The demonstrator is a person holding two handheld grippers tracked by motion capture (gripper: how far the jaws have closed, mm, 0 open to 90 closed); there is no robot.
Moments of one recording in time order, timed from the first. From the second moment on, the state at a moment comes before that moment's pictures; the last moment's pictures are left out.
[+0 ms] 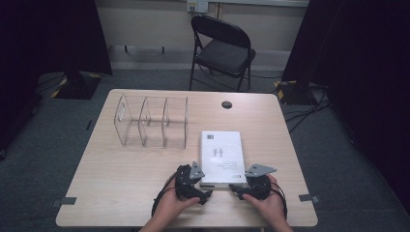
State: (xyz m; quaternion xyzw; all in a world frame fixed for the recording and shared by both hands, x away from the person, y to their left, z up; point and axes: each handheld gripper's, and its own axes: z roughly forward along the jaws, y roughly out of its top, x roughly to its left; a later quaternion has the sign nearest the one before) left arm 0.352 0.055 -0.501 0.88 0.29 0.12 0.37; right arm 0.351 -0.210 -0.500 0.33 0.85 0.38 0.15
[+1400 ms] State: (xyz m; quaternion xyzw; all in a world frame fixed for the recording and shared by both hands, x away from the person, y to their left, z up) left arm 0.349 0.062 -0.496 0.86 0.33 0.14 0.36; right arm 0.336 -0.196 -0.492 0.31 0.86 0.37 0.17
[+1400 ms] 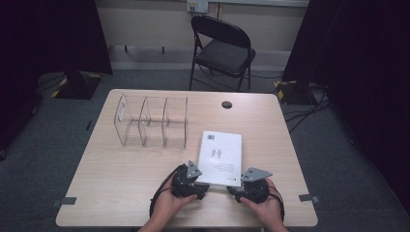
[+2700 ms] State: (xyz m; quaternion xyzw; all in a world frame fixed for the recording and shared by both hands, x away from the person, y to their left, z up) left arm 0.351 0.065 -0.471 0.87 0.26 0.16 0.40; right arm 0.335 -0.196 -0.485 0.28 0.85 0.40 0.17
